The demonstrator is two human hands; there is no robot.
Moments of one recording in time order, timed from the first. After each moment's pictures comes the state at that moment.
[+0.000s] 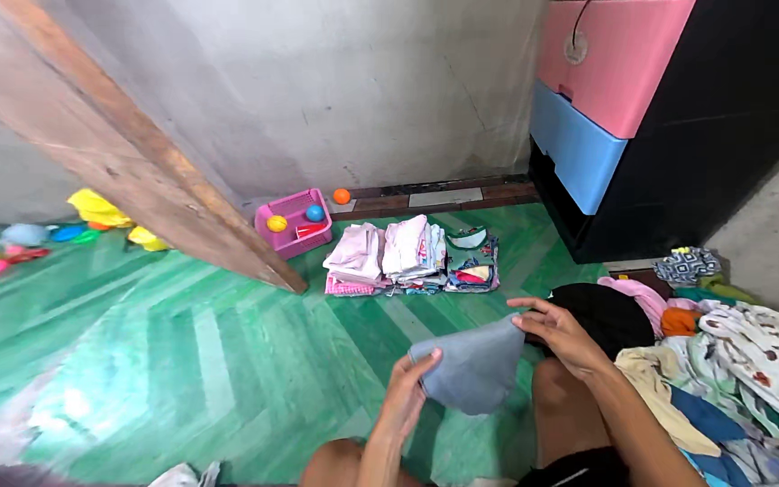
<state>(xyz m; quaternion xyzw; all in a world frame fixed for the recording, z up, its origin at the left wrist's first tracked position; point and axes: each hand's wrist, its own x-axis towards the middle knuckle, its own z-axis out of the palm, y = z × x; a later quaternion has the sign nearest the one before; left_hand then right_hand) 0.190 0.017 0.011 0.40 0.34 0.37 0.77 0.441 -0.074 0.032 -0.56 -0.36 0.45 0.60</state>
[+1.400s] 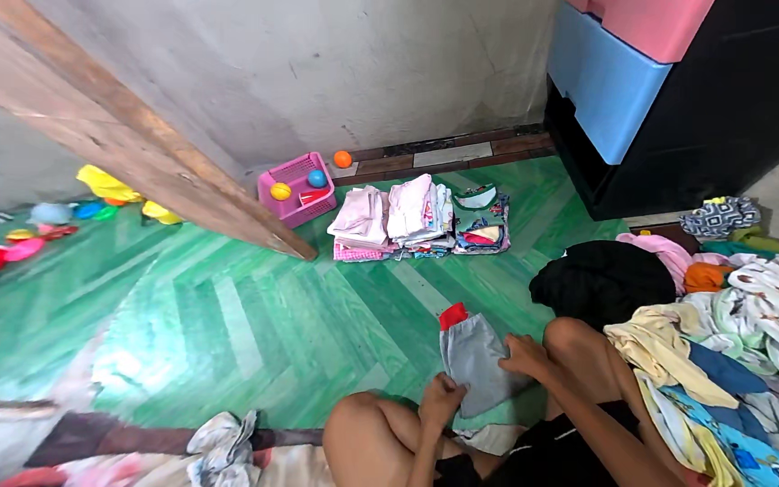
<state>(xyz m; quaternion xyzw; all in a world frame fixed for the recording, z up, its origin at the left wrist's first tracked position) 0.152 -0.002 -0.187 0.67 0.59 -0.02 0.46 0.392 -0.045 -0.148 -0.77 -0.46 0.43 -0.02</state>
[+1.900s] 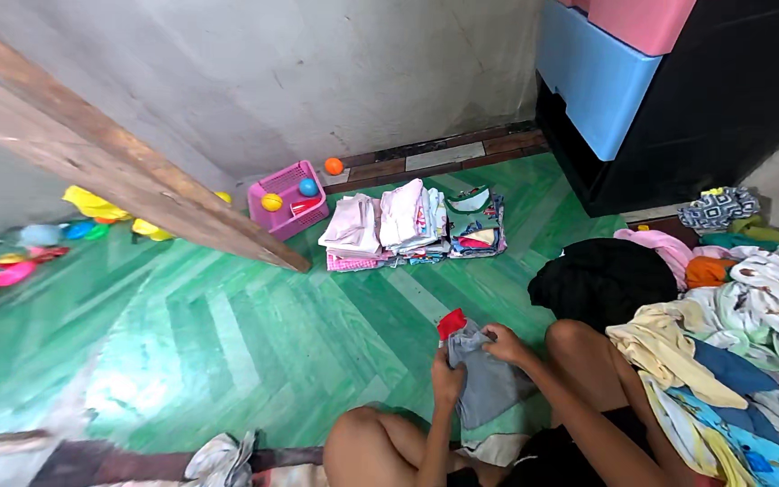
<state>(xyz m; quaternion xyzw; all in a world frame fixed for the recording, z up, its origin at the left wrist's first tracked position) 0.205 0.031 -0.197 0.65 0.60 0.14 0.44 0.393 -0.007 -0.194 -0.69 -0.44 0.49 0.29</state>
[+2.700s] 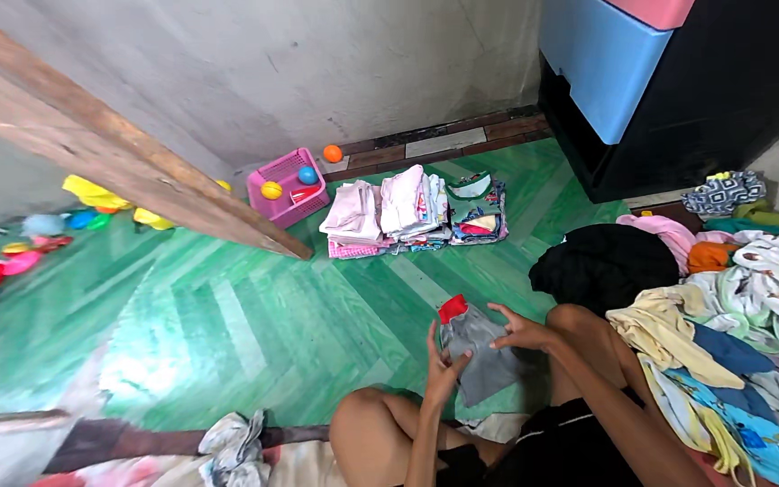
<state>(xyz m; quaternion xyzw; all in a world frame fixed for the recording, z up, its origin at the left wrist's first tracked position) 0.177 0.003 -0.156 0.54 0.43 0.27 0.67 0.414 -0.045 -0.154 -0.58 -0.40 0.63 0.33</state>
